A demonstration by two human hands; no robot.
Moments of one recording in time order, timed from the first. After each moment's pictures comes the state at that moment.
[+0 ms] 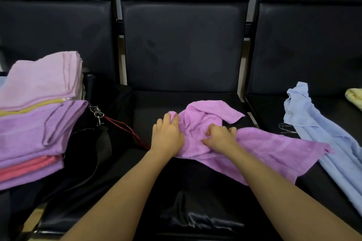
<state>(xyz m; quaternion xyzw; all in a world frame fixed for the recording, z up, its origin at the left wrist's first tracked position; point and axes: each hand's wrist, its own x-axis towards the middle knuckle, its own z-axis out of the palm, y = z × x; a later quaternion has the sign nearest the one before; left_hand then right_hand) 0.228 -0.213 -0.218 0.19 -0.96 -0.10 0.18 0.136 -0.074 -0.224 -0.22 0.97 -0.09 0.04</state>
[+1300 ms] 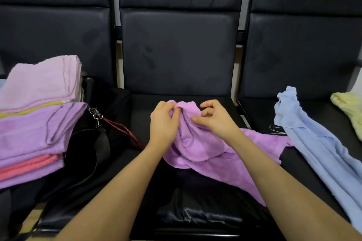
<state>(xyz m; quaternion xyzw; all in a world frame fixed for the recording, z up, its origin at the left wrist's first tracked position) 0.240 -0.199 -0.166 0.15 -0.82 -0.40 0.39 0.163 -0.060 -0.155 -0.26 0.78 -0.56 0.10</state>
